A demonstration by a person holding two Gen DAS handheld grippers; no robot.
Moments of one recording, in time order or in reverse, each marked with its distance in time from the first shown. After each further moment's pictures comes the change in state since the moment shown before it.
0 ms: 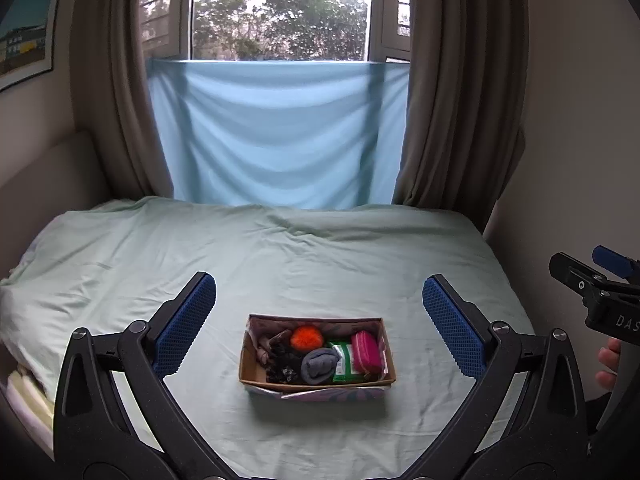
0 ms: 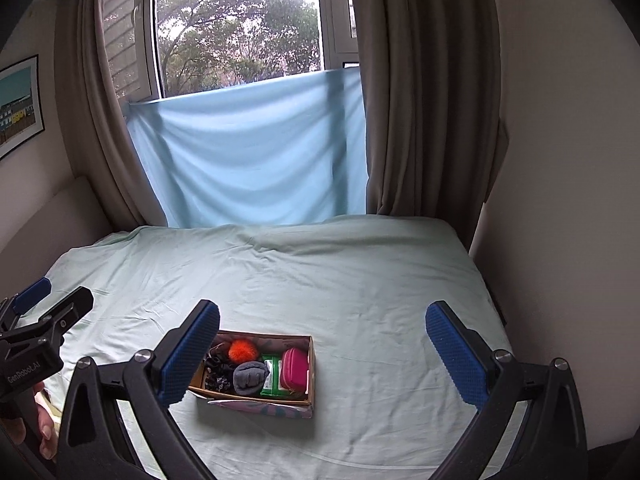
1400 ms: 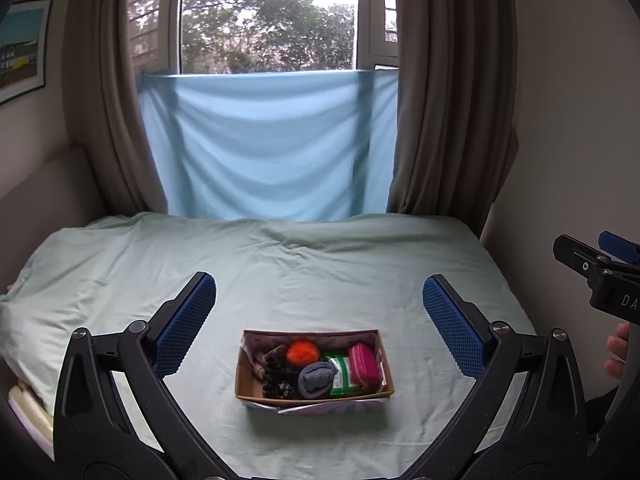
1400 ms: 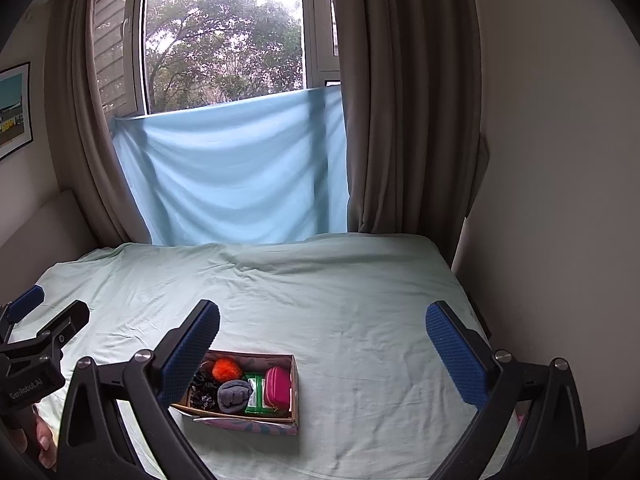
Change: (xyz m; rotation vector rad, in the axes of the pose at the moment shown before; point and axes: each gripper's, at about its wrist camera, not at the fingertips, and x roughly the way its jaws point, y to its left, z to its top) left arm 0.007 -0.009 0.003 0.041 -0.040 -0.020; right arm -0.012 -0.015 0.009 0.017 -0.060 -0.057
